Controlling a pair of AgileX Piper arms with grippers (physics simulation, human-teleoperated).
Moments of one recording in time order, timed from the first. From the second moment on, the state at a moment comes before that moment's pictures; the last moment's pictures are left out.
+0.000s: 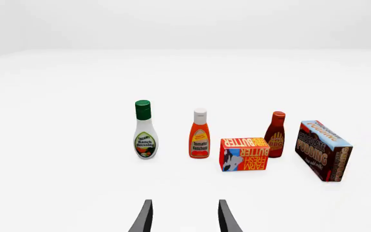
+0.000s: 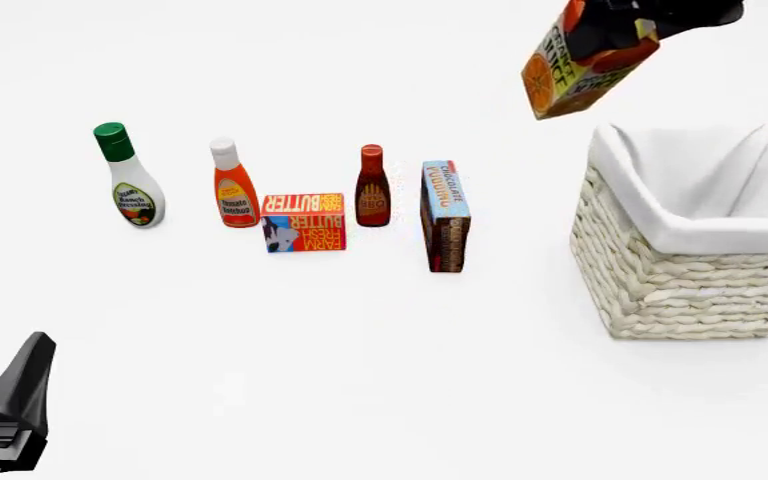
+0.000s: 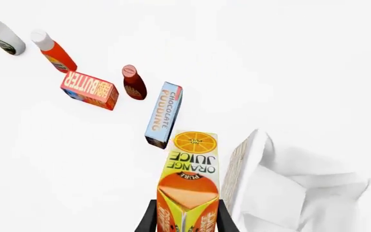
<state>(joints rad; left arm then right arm) -0.01 0.00 -0.01 0.00 0.00 0.28 1.51 -1.88 1.22 -0.10</state>
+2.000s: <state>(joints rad) -0.01 0.00 -0.01 0.00 0.00 -0.13 1.35 -1.73 1.22 -0.09</state>
